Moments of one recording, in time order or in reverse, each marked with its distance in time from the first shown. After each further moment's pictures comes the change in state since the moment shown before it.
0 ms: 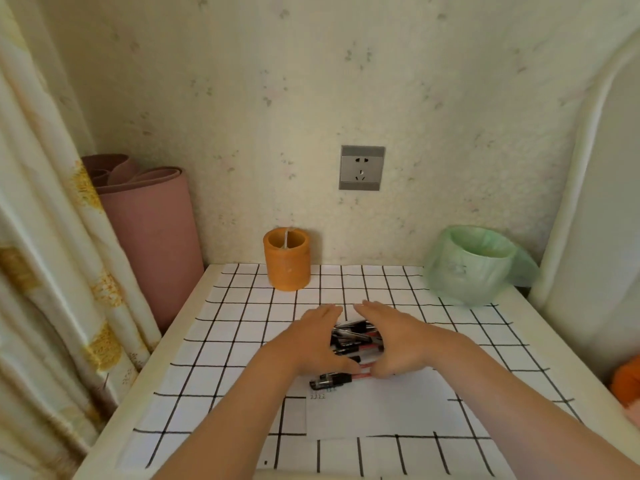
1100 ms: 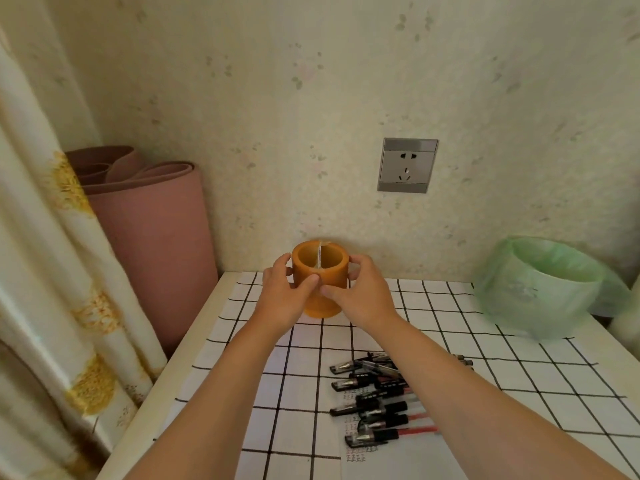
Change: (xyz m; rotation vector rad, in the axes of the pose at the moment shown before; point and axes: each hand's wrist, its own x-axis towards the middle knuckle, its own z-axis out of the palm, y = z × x) left_hand 0.057 -0.094 -0.058 -0.697 0.644 -0.273; right_hand 0.151 -0.072 -0.012 0.821 0.662 0.016
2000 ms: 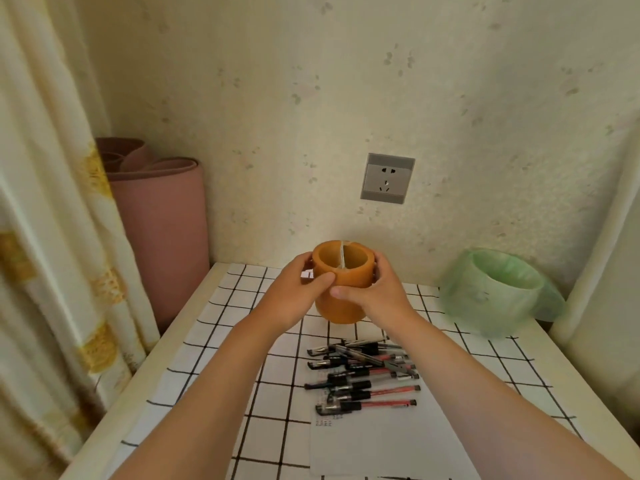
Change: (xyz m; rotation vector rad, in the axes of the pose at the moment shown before) left_hand -0.055 0.051 0.005 -0.116 -0.181 0.144; right_hand -0.039 -0.012 -0.067 0.180 -0.067 -0.035
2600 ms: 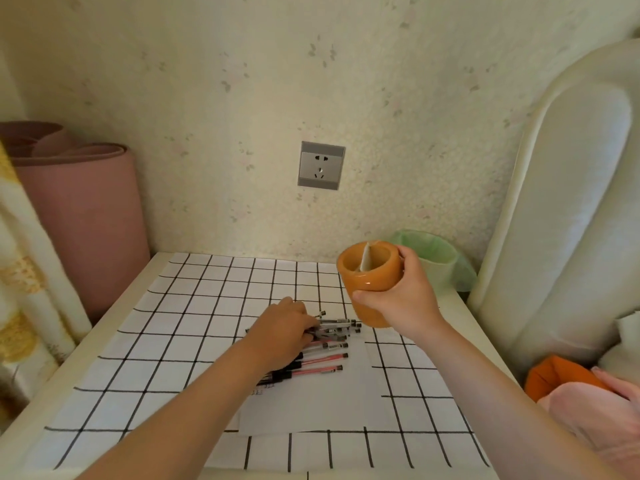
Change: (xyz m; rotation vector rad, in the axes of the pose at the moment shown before) left_hand -0.035 -0.026 0.093 0.990 -0.373 0.353; right_hand -0.079 -0.009 -0.126 -0.262 0.262 -0.018
